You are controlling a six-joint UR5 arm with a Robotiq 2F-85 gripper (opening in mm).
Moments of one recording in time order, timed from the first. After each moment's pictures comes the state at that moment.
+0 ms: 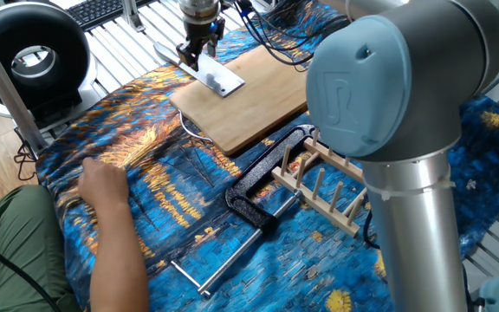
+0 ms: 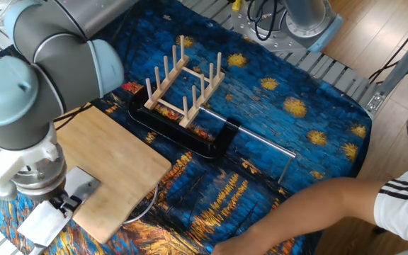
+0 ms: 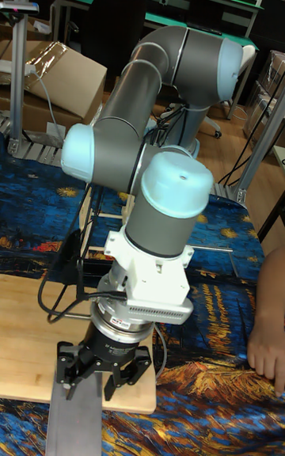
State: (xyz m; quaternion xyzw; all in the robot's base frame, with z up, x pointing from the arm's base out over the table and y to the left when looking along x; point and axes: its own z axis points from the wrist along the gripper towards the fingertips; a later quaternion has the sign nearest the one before) arm 0.802 -0.031 0.048 -0.08 0.99 -0.06 0.08
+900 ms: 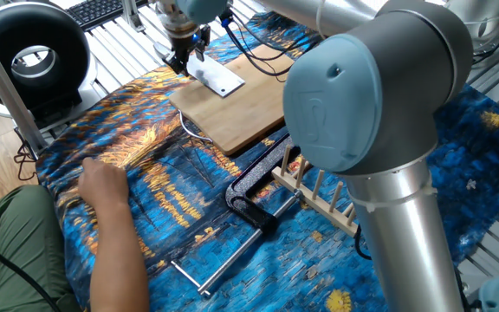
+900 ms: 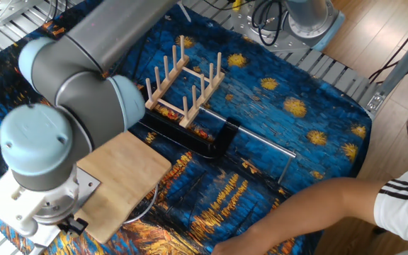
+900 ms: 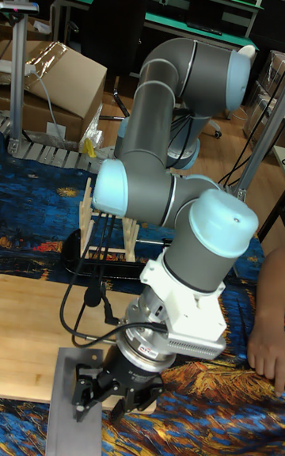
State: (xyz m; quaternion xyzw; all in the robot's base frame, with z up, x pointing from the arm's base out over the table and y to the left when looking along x) arm 0.826 -0.017 0.023 -0.08 0.98 -0.12 0.10
